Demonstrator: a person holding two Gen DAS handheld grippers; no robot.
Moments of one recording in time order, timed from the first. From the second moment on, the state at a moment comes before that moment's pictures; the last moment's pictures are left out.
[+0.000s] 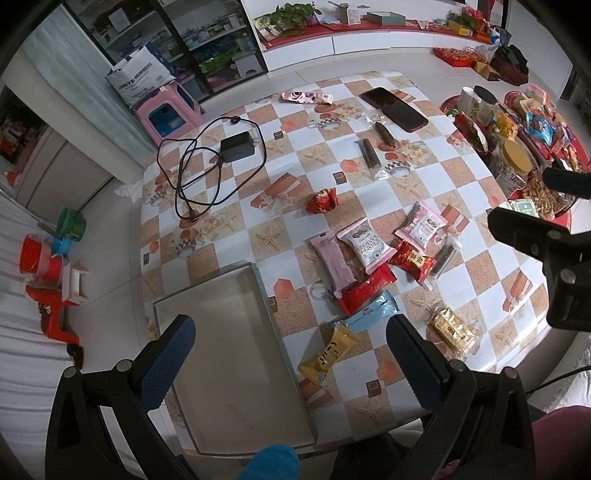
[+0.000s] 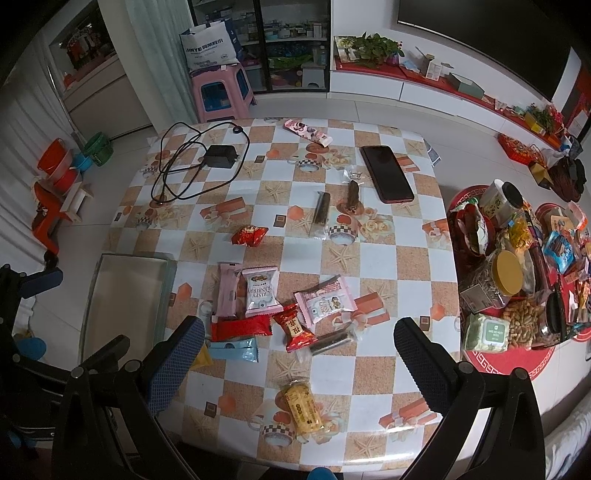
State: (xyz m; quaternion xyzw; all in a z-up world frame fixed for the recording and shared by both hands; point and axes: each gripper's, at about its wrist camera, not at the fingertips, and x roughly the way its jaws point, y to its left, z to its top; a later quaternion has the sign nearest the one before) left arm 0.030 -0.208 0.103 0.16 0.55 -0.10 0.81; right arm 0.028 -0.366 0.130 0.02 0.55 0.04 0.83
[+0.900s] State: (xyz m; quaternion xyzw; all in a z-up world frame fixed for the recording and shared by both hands) left arm 0.033 -0.203 0.024 0.16 0.63 -0.13 0.75; right arm 0.024 -0.387 0.057 0.05 0.65 0.02 0.76
